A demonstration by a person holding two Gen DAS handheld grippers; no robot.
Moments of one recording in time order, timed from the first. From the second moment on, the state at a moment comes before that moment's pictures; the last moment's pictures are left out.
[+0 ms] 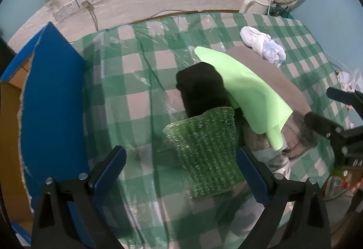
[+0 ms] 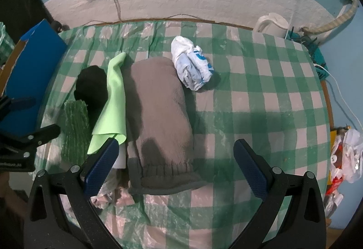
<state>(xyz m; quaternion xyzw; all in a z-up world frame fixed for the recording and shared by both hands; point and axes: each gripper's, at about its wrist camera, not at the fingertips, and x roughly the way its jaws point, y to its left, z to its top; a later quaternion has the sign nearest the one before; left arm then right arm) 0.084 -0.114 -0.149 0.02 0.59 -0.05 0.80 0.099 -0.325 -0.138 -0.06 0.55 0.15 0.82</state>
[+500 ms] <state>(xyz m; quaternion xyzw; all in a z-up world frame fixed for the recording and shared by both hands) 0.103 -0.128 -0.189 0.04 0.63 -0.04 0.77 0.099 -0.312 -0.174 -0.12 0.58 0.17 0.79</state>
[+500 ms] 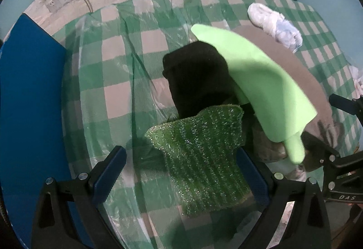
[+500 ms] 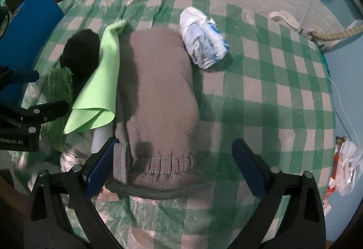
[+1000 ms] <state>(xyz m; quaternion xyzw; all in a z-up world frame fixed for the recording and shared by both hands) 0.083 -0.139 -0.188 0.08 0.62 -0.07 0.77 0.091 -0.304 -0.169 -0.12 0.58 0.20 0.78</state>
